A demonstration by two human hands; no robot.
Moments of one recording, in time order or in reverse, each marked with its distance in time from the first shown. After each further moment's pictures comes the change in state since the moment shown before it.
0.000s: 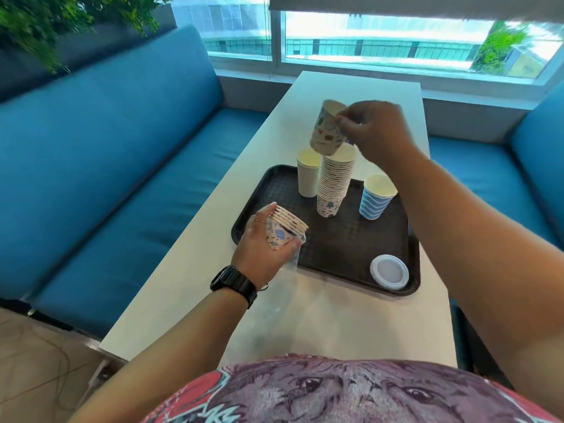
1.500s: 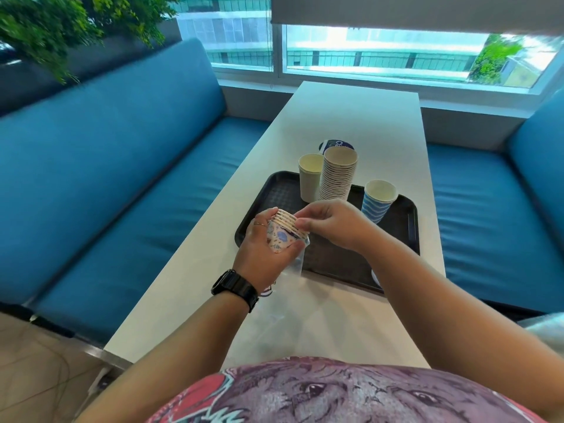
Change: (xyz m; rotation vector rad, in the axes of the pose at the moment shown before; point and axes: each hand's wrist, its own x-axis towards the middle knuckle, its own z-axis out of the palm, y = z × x) left_hand -0.004 0.005 -0.007 -0.049 0.018 0.016; right_hand -0.094 -0.003 0.065 0.363 -0.560 0.140
